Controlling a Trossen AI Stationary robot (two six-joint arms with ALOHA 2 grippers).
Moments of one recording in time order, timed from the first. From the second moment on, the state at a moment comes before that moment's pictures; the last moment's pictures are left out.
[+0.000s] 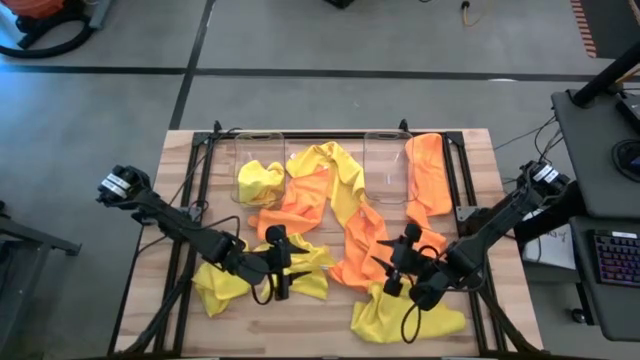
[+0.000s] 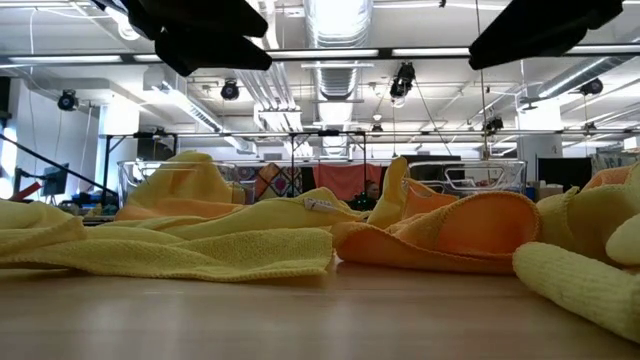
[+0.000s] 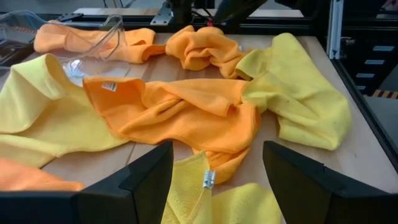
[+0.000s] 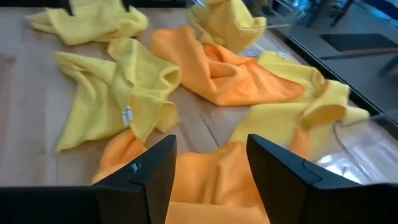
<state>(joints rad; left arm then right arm) -0.53 1.47 0.82 0.13 -0.57 -0.31 0.71 1.42 0.90 -0.42 0.94 0.68</state>
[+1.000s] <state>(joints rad) -0.49 1.47 0.82 0.12 -0.57 -0.26 0.71 1.44 0.86 -0.36 0.92 0.69</state>
